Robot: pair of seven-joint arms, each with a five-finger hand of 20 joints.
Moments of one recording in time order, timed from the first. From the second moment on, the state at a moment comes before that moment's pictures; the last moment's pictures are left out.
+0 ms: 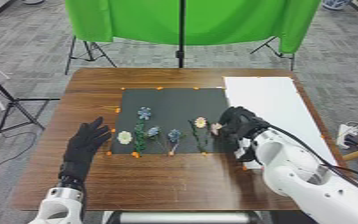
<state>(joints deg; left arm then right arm) 124.5 -71.2 -93.3 -116.9 59.6 5.6 7.9 -78.3 -39.6 48.1 -109.0 -112.1 2.2 25.6</state>
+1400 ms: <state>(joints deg) 123.7 -73.3 -92.2 -117.7 69.2 5.4 19.2 -120.1 -65.3 84.3 -118.5 -69.8 7.3 -19.8</state>
